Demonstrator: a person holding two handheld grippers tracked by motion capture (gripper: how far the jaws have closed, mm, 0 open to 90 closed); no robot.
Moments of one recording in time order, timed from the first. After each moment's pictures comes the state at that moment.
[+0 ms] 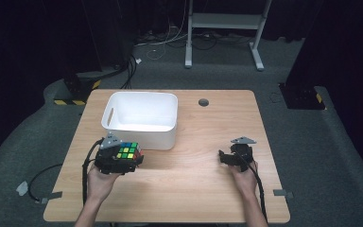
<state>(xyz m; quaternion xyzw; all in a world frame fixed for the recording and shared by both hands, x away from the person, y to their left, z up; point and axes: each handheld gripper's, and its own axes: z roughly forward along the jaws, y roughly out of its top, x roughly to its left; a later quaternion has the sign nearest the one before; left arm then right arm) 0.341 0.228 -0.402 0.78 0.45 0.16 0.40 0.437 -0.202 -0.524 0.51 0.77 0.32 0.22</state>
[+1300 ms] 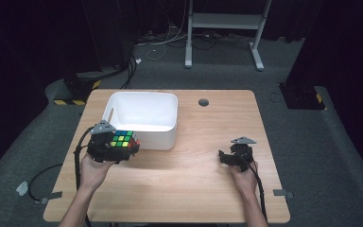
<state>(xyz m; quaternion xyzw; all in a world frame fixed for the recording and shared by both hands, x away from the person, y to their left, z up) 0.358 0.241 -0.366 0.78 0.44 0.15 0.42 0.437 -0.201 -0.524 0.51 0.77 0.32 0.22</state>
